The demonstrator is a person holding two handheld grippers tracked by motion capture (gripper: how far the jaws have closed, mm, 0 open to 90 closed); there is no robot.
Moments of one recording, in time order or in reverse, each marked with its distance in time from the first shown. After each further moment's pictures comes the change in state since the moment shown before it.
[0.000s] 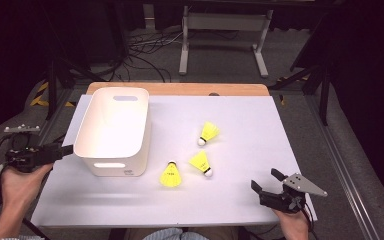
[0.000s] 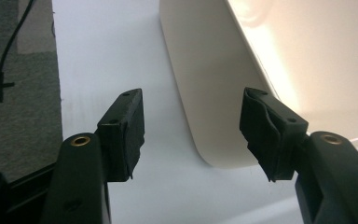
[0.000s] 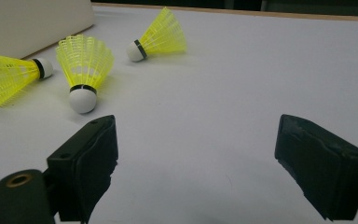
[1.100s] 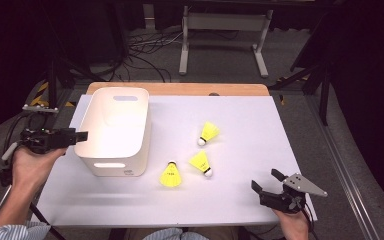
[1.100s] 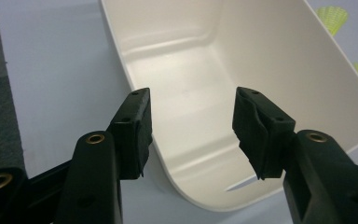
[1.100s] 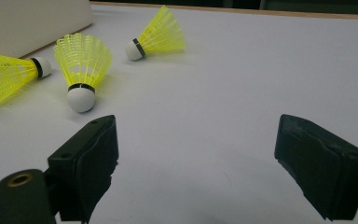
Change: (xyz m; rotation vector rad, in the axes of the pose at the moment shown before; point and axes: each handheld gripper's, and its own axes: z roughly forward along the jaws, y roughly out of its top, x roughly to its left) left arm -0.046 0.045 -0.002 0.032 -0.079 0.113; right arm 0.000 0.000 0.000 0.004 -0.005 0.005
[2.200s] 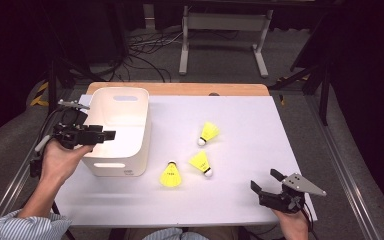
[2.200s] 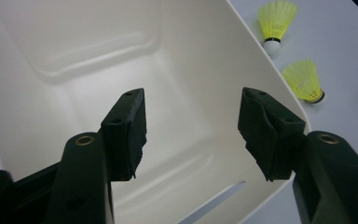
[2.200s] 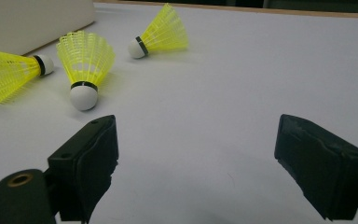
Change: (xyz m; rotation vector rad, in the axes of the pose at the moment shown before) left arm -0.044 0.022 0.031 0.034 -0.109 0.073; right arm 0.001 0.000 0.002 0.006 0.012 -0.007
